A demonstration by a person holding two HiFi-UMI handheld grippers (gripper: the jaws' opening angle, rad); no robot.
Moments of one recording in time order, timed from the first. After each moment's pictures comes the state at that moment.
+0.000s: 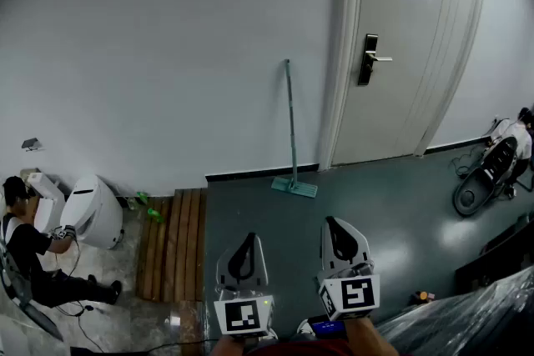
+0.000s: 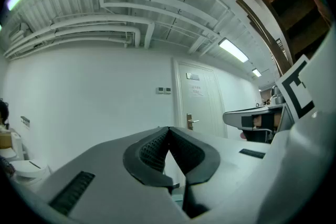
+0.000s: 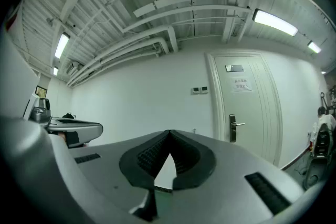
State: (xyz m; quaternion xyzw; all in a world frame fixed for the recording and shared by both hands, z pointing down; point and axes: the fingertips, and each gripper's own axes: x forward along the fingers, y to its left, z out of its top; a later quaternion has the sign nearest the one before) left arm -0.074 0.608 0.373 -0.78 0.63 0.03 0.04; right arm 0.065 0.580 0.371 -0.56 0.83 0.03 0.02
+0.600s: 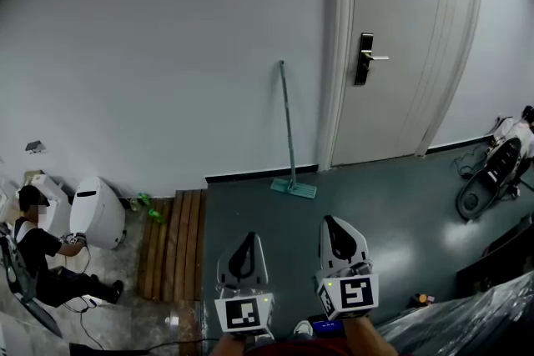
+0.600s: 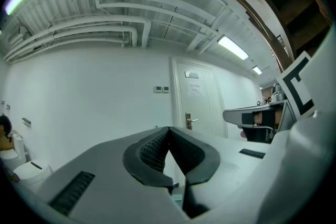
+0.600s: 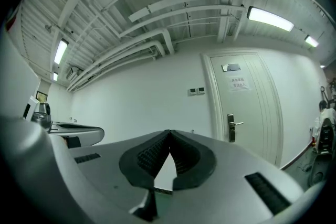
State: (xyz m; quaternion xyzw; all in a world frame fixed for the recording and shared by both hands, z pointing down) left arm -0.027 0.601 0.375 -0.77 0.64 0.03 0.04; right arm 0.110 0.574 0.371 -0.56 0.83 0.02 0.04
